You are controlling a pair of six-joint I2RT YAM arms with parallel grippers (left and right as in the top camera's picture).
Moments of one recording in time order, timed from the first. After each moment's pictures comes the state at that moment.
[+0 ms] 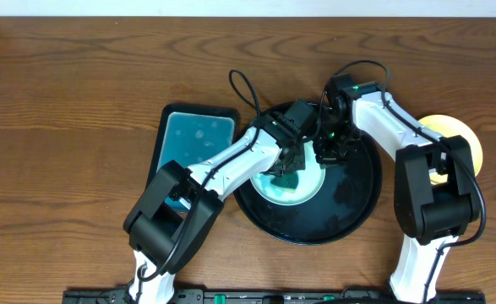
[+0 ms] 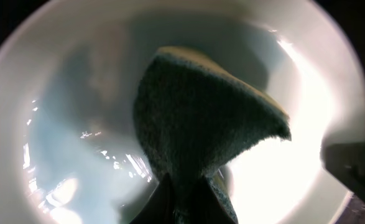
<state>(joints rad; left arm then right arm) -0.73 2.00 1.40 -0.76 0.05 -0.79 0.27 2.05 1.41 -1.06 -0.25 0.17</state>
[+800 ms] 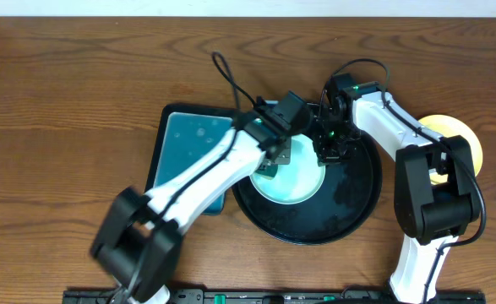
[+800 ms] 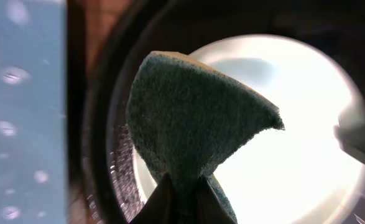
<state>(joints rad) -0.71 1.80 1.40 -0.87 -0.16 -0.62 0.27 2.05 1.41 -1.02 -0.24 0.17</state>
